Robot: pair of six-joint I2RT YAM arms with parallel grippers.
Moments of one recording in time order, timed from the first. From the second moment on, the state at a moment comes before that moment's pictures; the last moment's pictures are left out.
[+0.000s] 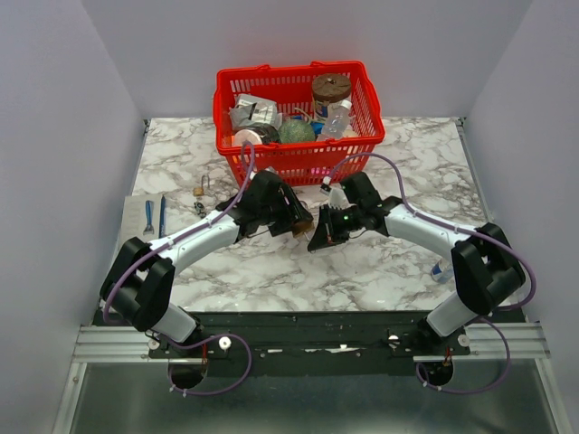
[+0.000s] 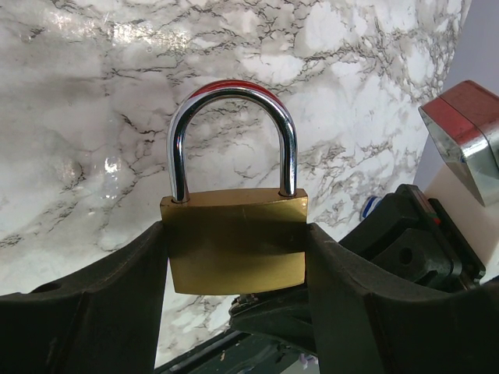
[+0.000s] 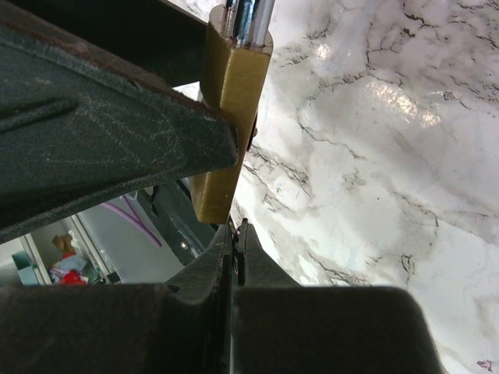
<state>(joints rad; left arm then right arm) -0.64 1.49 0.97 -0.20 0.14 -1.05 0.58 1.58 0.98 -0.30 -0.65 0.50</state>
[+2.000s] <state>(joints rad) -0.66 1.49 0.97 -0.15 0.02 -1.07 0.59 1.62 1.06 -0.31 -0.56 0.63</state>
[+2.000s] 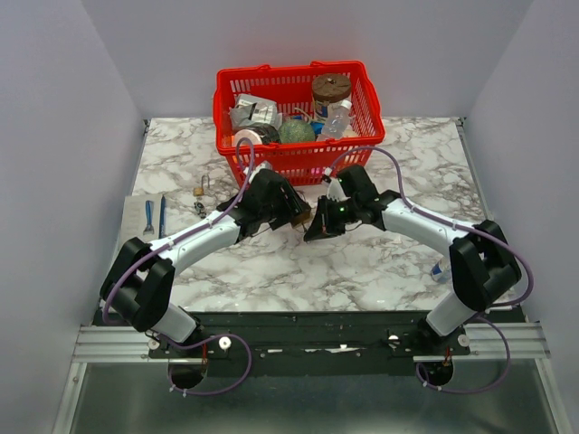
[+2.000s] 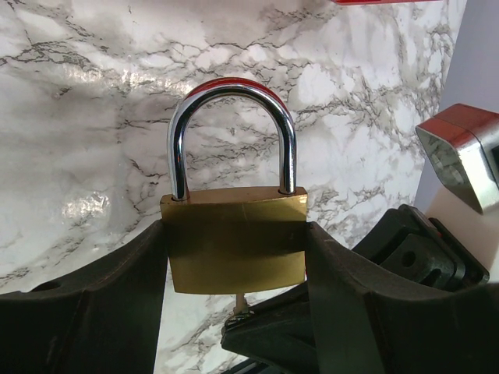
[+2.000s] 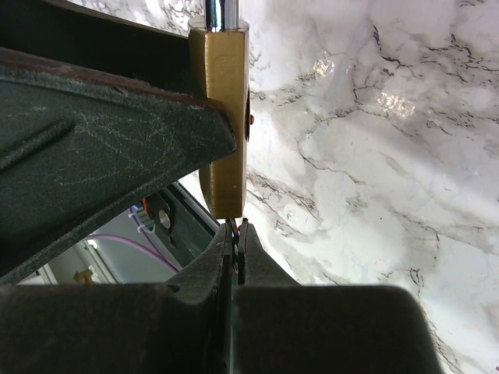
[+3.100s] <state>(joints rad) -0.66 1.49 0.97 -0.11 0.00 -1.09 0.59 1.57 1.02 -0.23 -0.48 0.65</state>
